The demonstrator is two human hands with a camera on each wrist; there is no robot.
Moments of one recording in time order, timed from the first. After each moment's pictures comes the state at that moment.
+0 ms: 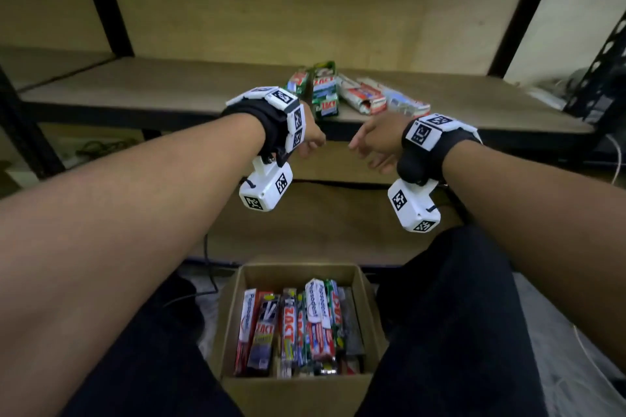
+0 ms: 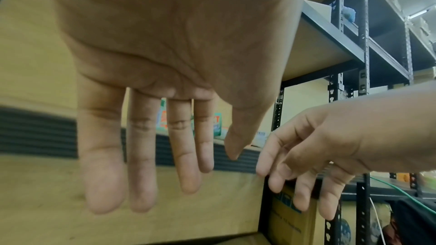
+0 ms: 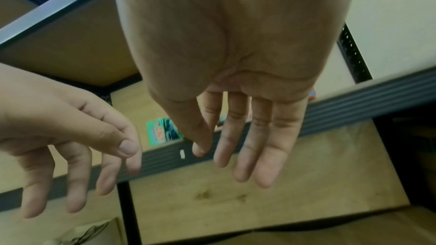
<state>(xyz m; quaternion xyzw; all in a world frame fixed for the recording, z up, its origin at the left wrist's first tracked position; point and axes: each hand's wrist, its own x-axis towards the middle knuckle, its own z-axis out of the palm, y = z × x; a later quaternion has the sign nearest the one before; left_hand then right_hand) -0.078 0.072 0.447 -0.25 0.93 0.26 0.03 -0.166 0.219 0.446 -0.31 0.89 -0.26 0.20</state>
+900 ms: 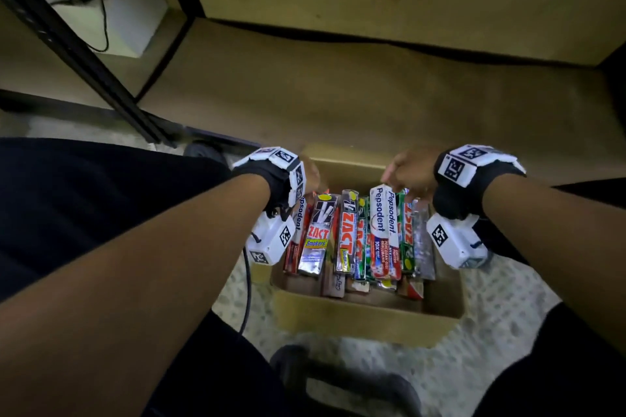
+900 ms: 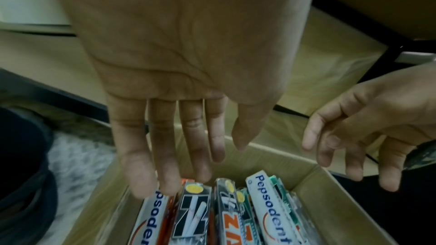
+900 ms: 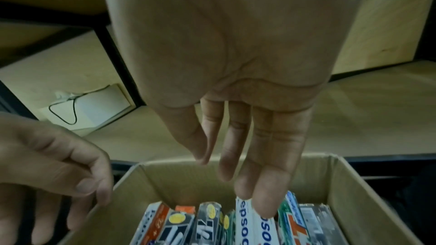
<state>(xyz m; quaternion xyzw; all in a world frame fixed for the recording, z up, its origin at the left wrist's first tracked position) -0.016 -0.023 0.117 -0.36 0.83 0.34 0.27 -0.173 0.132 0.152 -0.28 0.85 -0.09 0.43</state>
